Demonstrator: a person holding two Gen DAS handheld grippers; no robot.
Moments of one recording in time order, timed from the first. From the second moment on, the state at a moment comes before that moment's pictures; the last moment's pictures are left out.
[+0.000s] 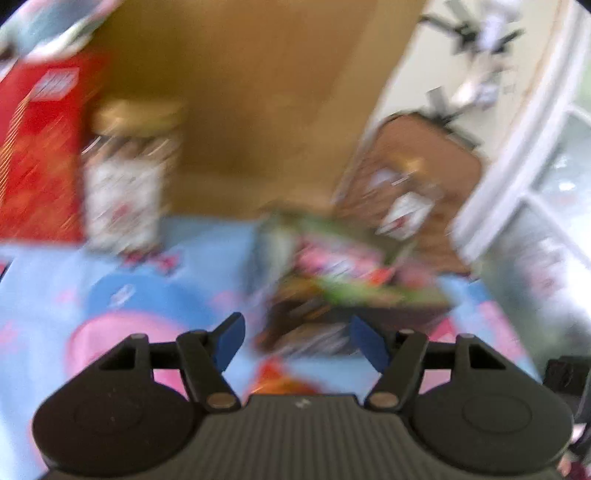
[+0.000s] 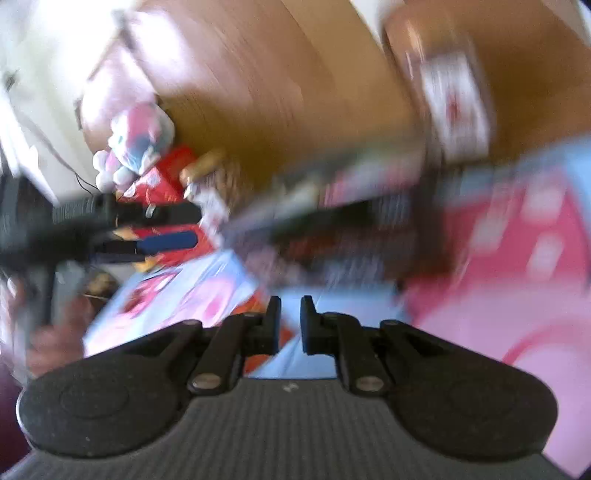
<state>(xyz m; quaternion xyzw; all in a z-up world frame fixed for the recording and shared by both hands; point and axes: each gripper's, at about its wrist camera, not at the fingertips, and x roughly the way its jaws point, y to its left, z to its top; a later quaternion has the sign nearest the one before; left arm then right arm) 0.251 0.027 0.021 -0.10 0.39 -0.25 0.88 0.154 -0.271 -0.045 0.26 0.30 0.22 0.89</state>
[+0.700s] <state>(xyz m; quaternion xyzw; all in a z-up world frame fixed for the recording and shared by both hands) 0.263 0.051 -0.044 -0.26 0.48 -0.37 0.75 0.181 -0.263 -0.076 0.40 0.38 0.18 0.81</state>
